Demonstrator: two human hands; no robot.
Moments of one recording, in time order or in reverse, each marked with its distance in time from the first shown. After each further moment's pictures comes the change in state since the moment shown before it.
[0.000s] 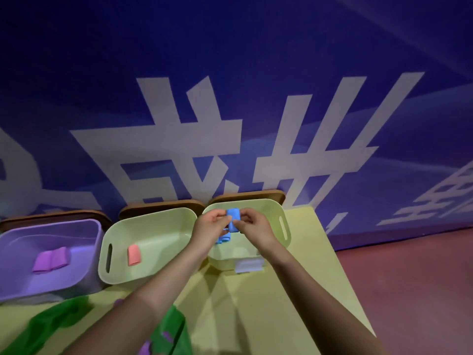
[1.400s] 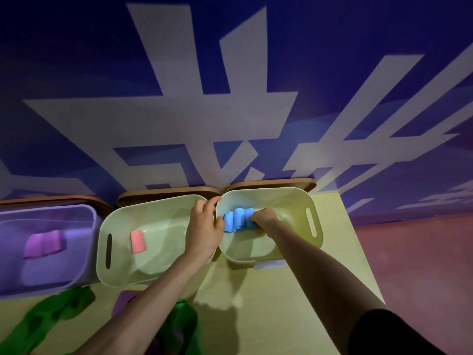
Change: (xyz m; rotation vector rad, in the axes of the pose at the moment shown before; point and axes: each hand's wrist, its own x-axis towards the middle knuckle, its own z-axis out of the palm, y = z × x) left_hand 0.061 -0.077 -0.042 0.633 0.164 0.286; right_hand 0.128 0.110 0.041 -0.416 -0.025 0.680
